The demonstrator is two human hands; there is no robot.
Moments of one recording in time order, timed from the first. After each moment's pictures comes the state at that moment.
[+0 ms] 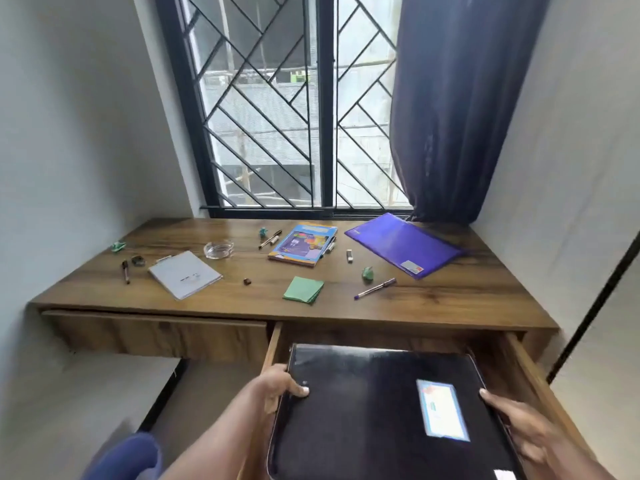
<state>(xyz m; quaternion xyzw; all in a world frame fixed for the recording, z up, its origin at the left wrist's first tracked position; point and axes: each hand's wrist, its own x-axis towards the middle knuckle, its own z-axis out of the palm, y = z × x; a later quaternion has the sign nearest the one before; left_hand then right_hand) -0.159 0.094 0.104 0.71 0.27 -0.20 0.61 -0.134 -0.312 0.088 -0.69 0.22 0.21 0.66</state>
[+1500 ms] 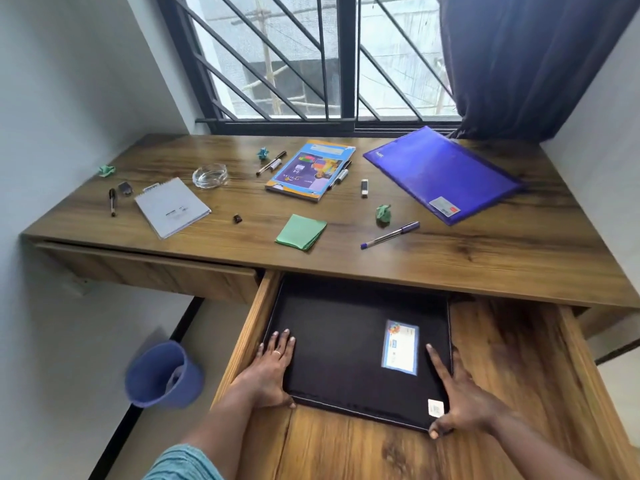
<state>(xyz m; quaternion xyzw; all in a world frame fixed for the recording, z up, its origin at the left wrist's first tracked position) -0.143 0.087 0.011 0.95 0.03 -0.30 0.06 -0.058 -0.269 0.002 -0.91 -0.17 0.36 0.15</state>
